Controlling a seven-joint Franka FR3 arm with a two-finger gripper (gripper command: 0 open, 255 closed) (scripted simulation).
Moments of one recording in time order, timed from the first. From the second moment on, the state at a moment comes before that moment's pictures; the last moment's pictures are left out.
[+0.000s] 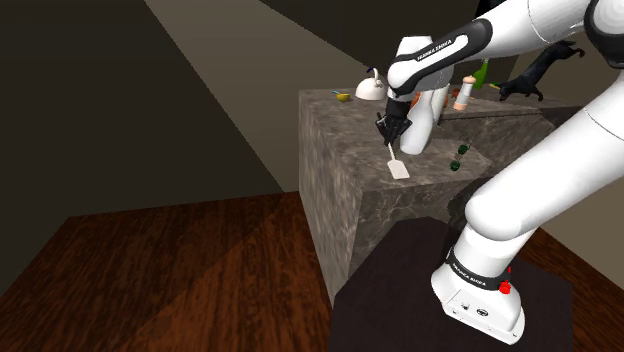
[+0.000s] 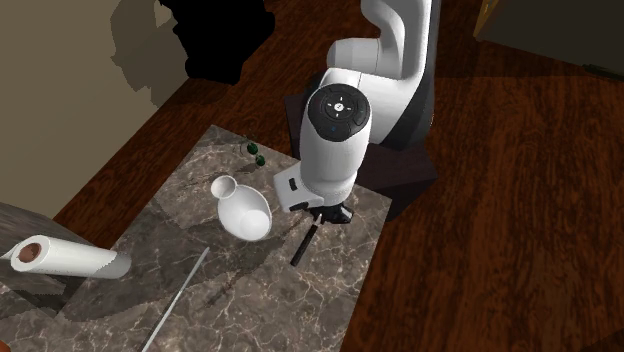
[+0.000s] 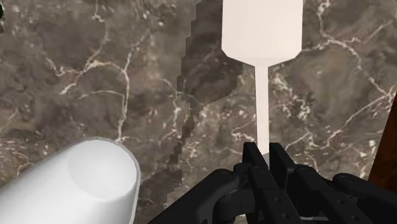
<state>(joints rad) -0.26 -0.34 -0.27 -2.49 -0.12 2.22 0.21</state>
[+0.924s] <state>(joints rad) -0.26 -0.41 -0.25 -2.35 -0.12 2.02 0.21</state>
